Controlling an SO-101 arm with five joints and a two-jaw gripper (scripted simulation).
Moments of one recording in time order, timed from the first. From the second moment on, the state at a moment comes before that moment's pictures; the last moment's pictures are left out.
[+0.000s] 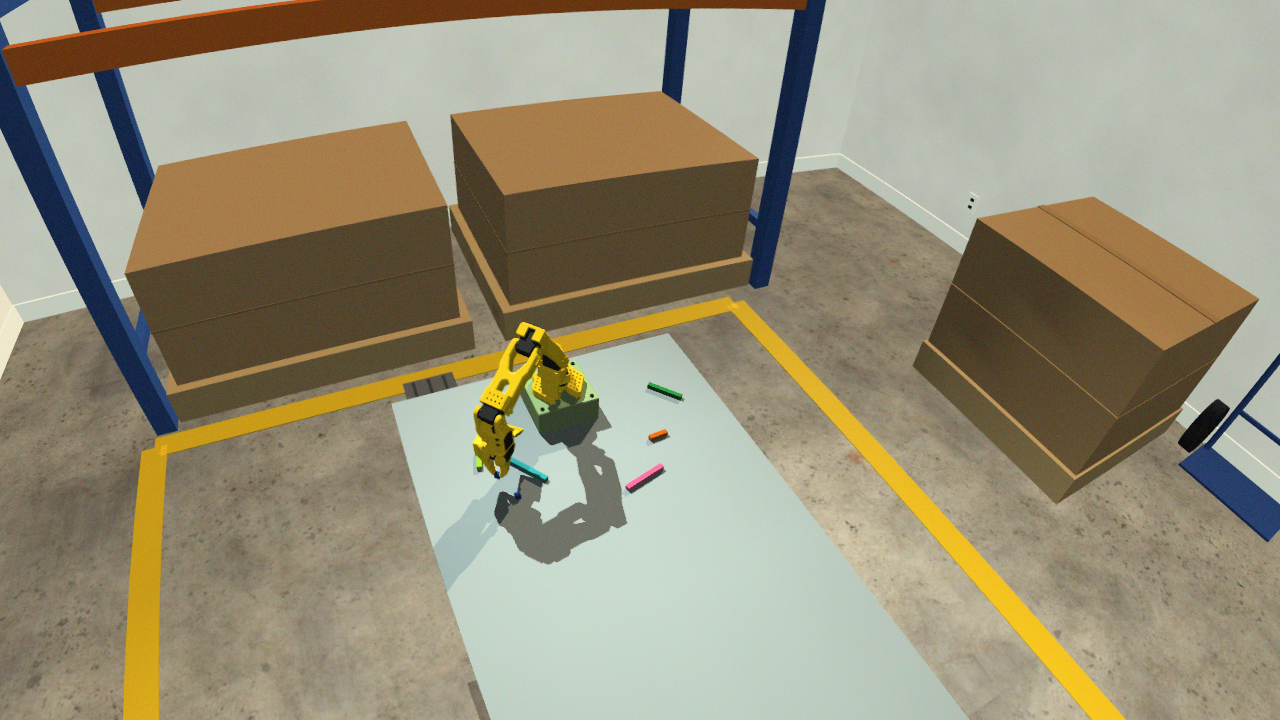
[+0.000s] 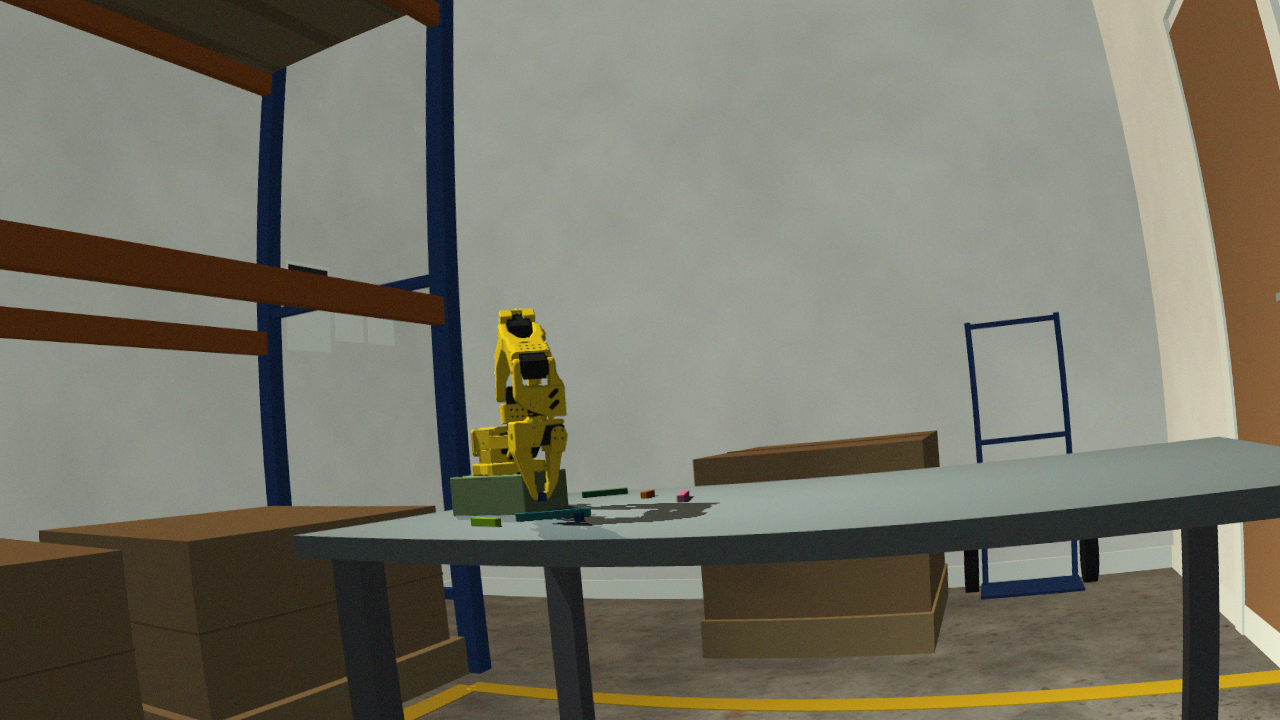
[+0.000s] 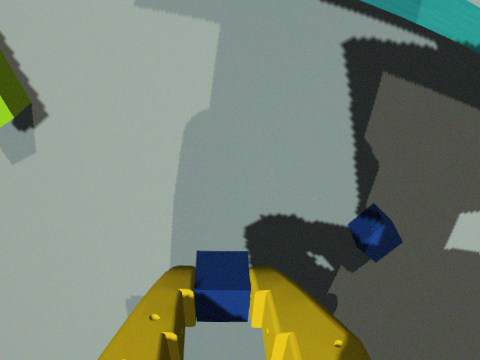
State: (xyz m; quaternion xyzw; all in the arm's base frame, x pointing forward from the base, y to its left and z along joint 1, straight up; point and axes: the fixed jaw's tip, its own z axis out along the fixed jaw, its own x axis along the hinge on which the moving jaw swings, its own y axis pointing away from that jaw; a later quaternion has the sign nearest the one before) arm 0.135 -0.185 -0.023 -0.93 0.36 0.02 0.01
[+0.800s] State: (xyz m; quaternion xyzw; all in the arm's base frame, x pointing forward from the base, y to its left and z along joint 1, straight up) arm 0.187 -0.085 -0.026 -0.87 0.49 0.03 0.00
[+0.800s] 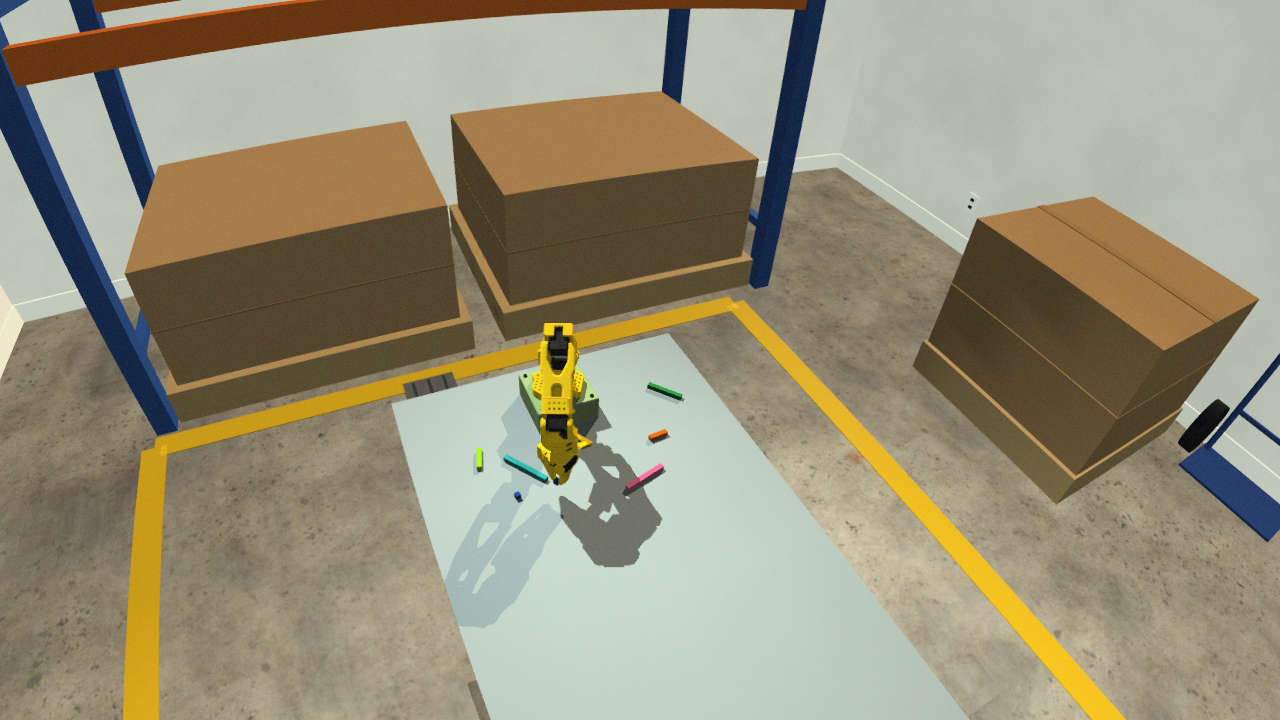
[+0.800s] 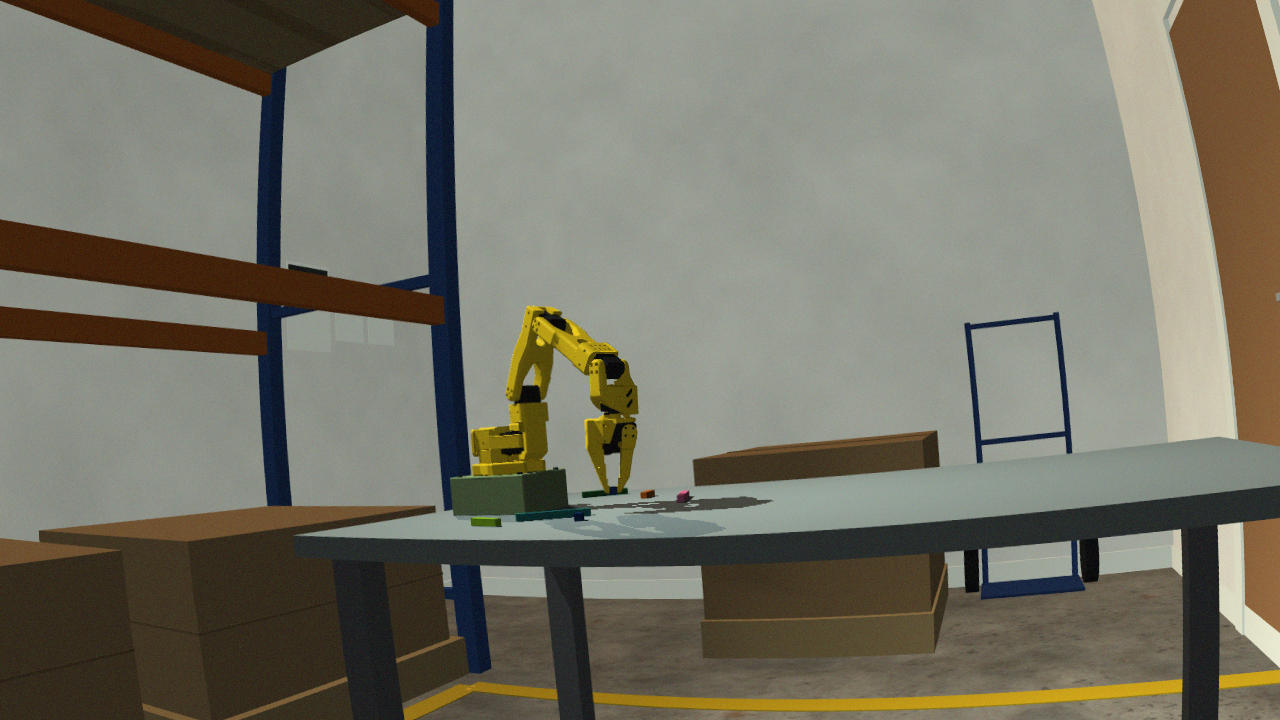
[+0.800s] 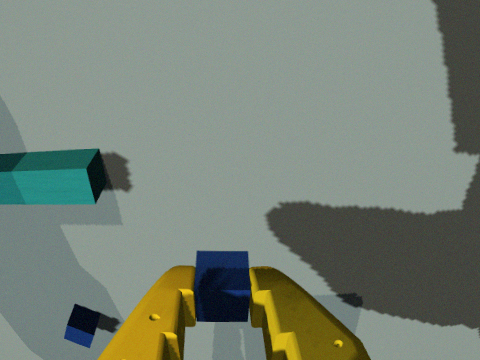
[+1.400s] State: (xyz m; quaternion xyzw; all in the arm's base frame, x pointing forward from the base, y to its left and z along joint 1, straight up) arm 0.191 -0.017 -0.028 -0.82 0.58 0.02 -0.01
